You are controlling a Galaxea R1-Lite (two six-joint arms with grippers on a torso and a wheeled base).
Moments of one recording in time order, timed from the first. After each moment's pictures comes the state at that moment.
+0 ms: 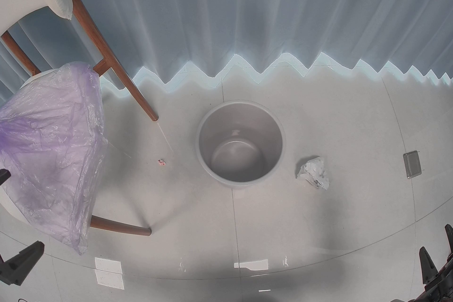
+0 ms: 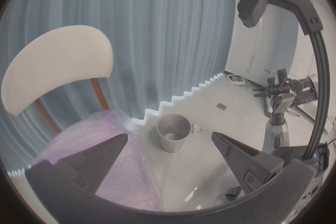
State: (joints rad) left arm -0.07 0.52 -0.59 0.11 -0.53 0.35; right arm 0.00 0.02 -0.02 0.00 -0.01 0.01
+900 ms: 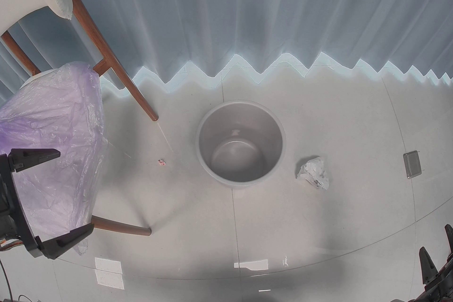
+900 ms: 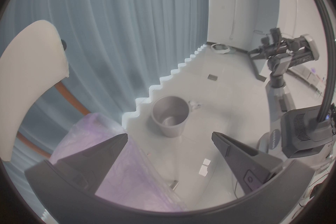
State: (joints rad) left arm -0.42 0.86 -0.66 0.09 -0.20 0.62; right arm 0.00 0.02 -0.02 0.00 -0.01 0.01
